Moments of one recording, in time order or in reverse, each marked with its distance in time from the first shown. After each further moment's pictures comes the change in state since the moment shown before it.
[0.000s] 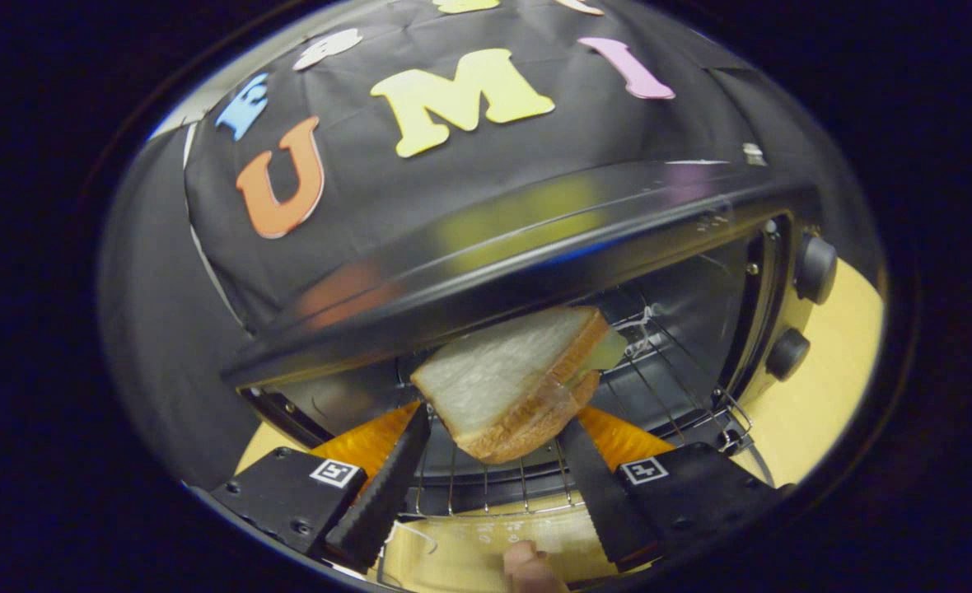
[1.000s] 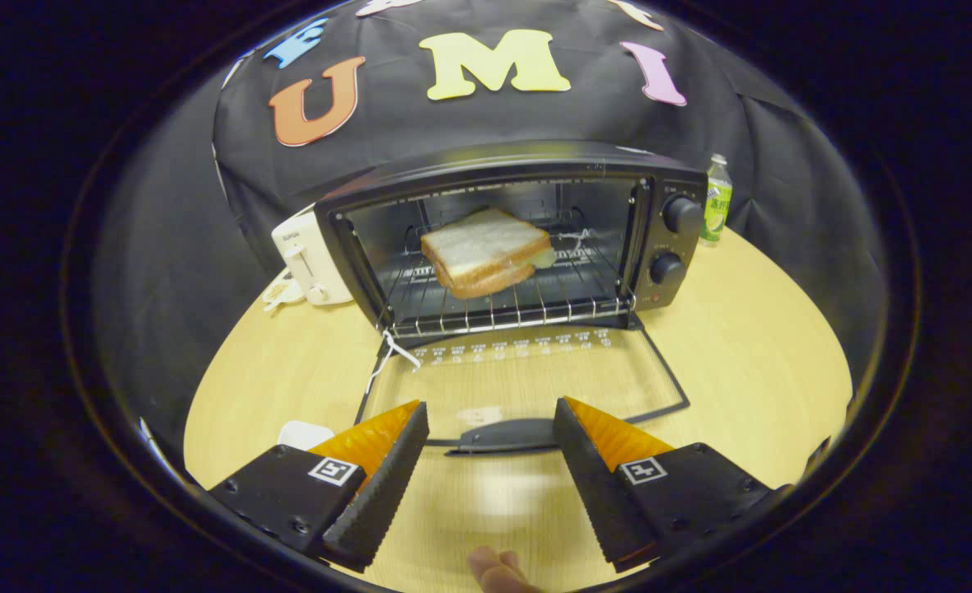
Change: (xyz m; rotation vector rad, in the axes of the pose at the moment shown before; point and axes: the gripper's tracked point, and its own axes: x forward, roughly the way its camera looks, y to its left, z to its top) arm -0.169 0.010 -0.106 -0.105 0.204 -0.103
